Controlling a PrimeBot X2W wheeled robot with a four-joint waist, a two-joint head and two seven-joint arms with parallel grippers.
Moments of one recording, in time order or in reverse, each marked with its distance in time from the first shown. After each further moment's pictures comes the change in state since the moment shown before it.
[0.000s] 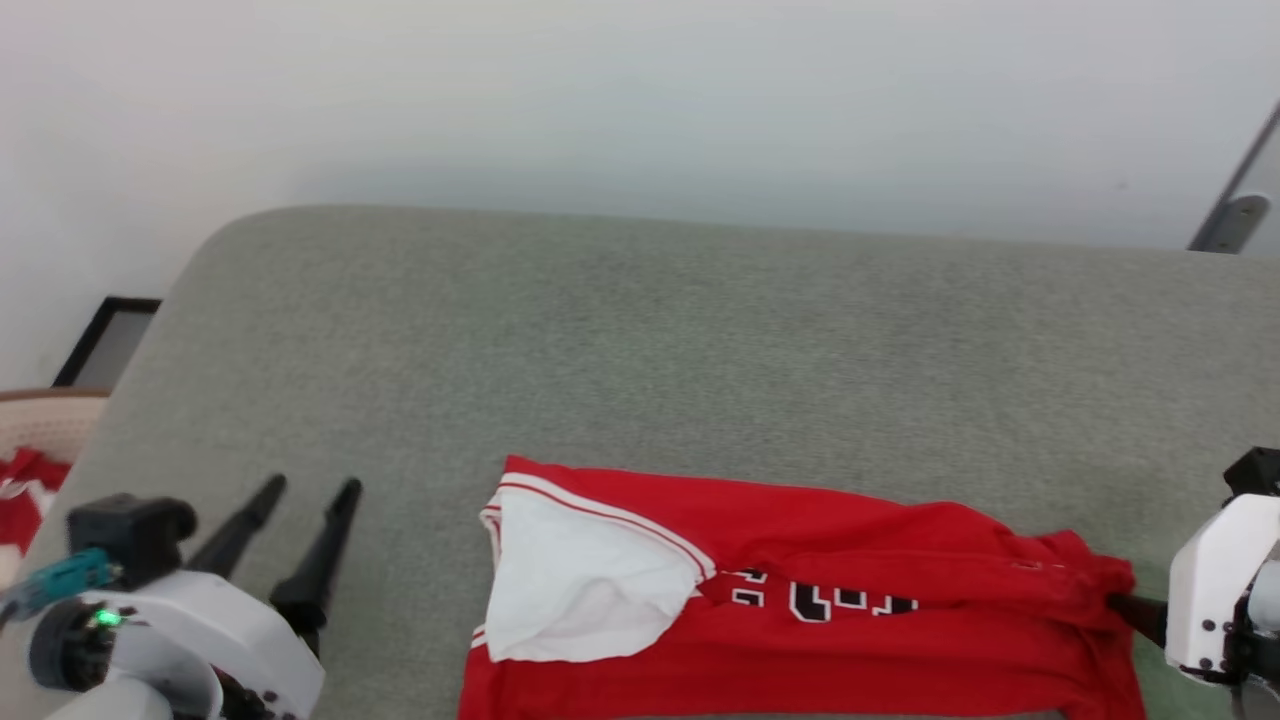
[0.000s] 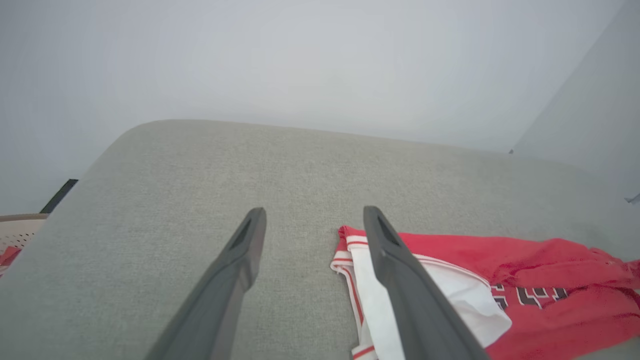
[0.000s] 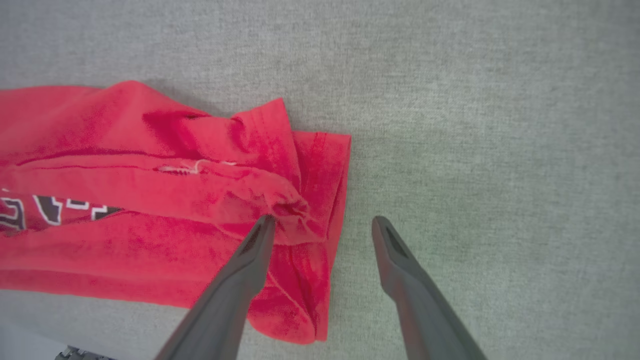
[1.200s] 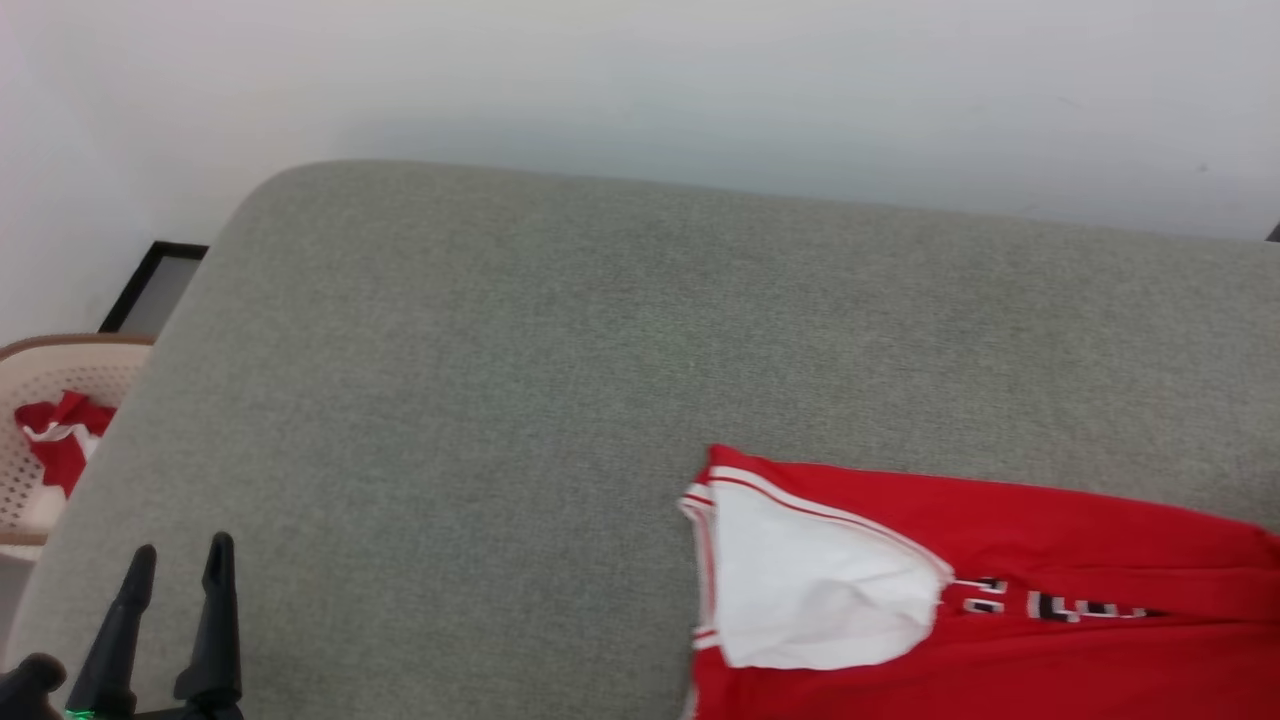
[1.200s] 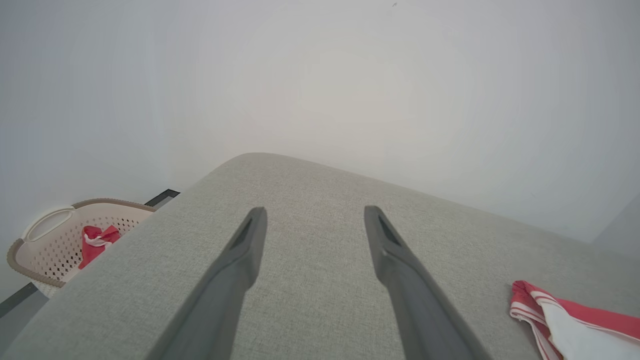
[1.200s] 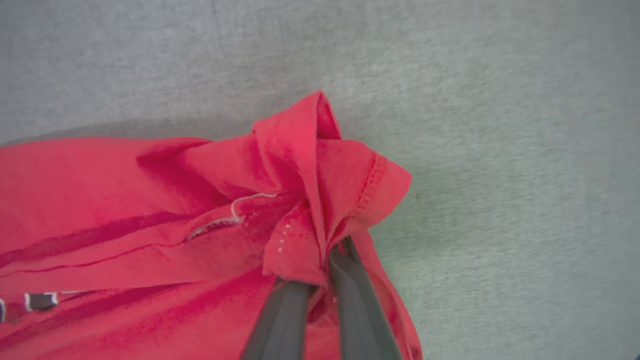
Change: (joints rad) left arm 0.505 -0.561 0.877 0.087 0.577 -0.346 -0.004; right arm -0.130 -0.151 -0.172 0.314 -0.082 0.000 -0.071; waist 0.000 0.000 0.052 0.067
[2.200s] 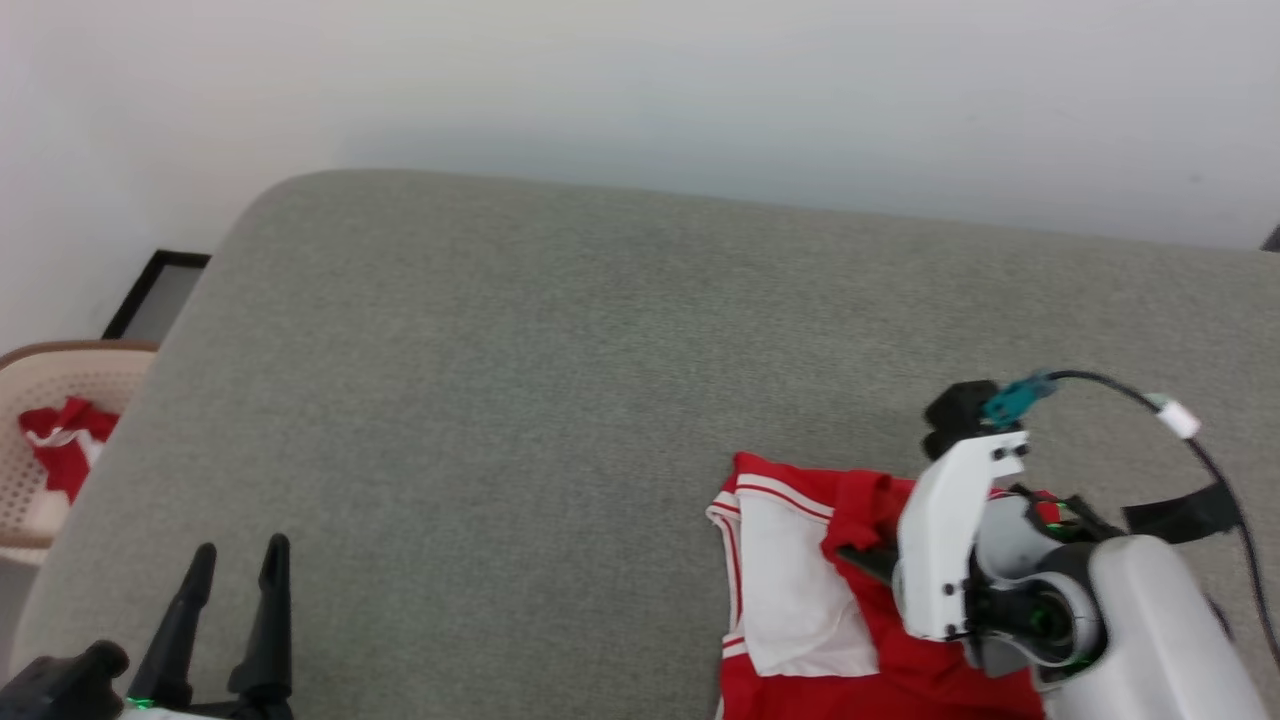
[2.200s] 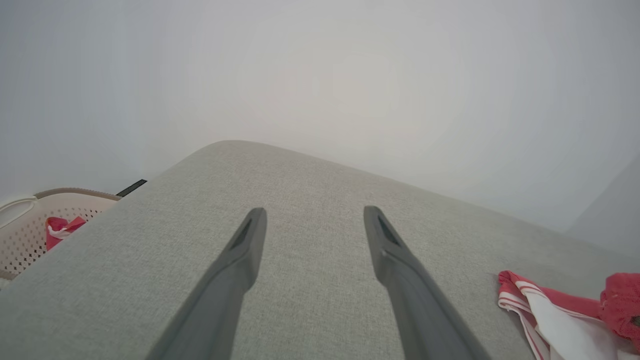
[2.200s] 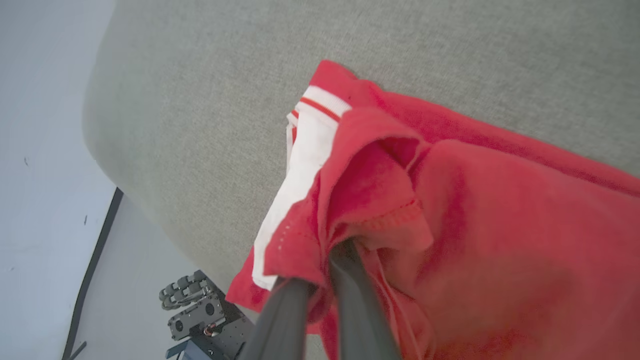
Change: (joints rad) left arm -0.043 -0.057 -0.026 0.070 0.034 -0.060 0.009; right arm 0.032 0.362 0.459 -0.446 0.216 0.000 0.135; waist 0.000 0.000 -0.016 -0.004
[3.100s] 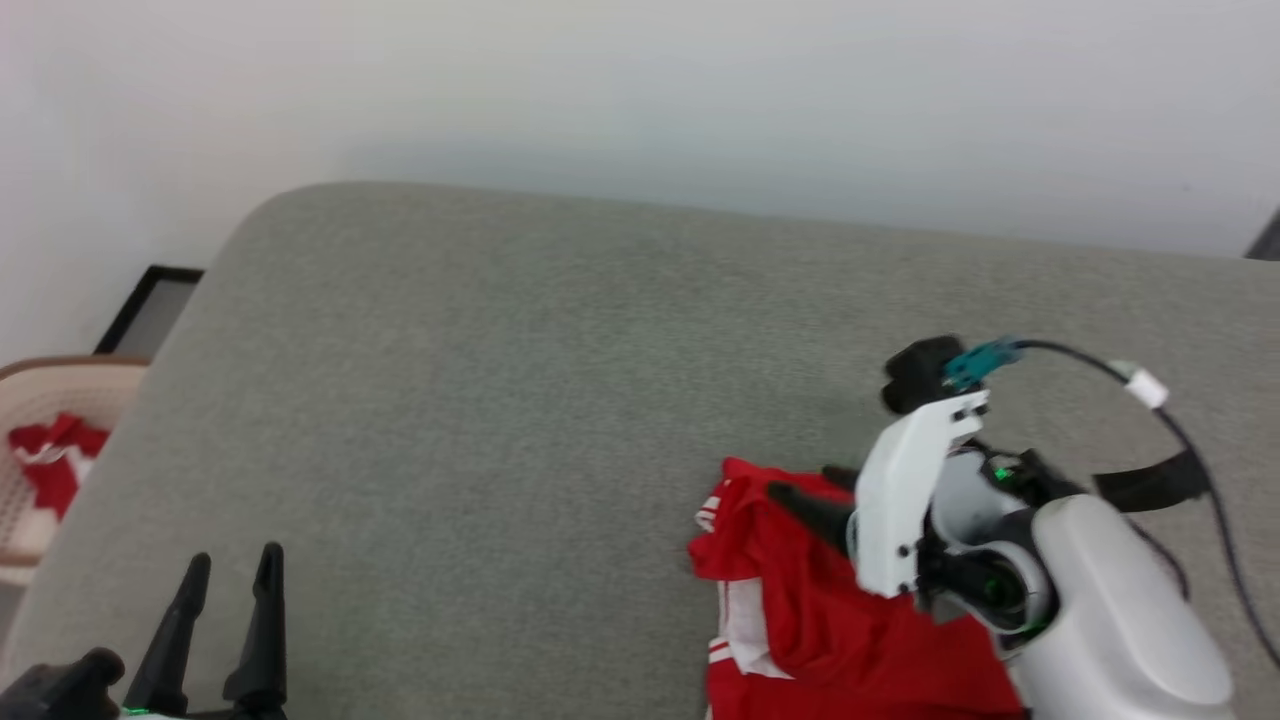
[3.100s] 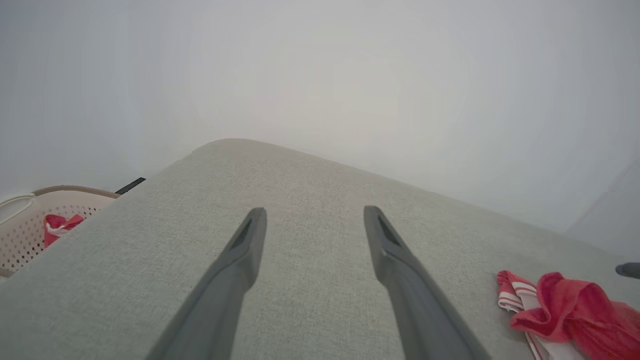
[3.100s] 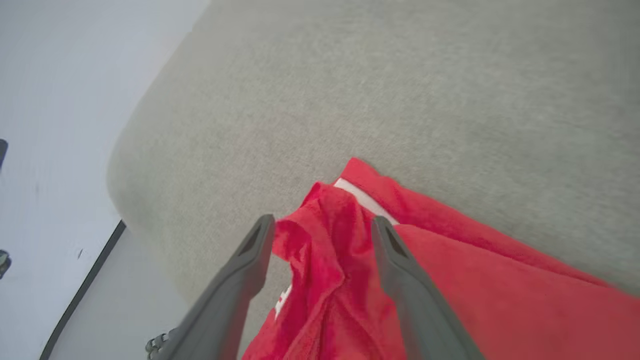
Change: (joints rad) left arm -0.007 -0.006 0.004 0.030 -0.004 -0.004 -0.002; right arm -0.116 -0.002 0.149 0.148 0.052 0.000 -0.252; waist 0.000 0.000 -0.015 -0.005
